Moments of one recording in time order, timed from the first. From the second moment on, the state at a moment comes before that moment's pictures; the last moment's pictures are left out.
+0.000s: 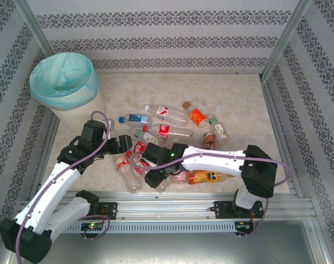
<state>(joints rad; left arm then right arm) -0.33 0.86 0.80 -0.73 0.16 -0.49 1.17 1.67 1.18 -0.75 -0.09 0.33</state>
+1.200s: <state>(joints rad) -0.33 0.83 0.81 -0.77 0.05 -0.51 1.19 1.82 1.26 -0.76 -0.04 0.36</state>
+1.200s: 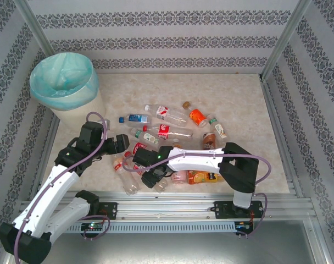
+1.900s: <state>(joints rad) -0.33 0.96 1.12 -0.72 0.12 -0.44 1.07 1.47 1.28 -0.80 0.03 0.40</state>
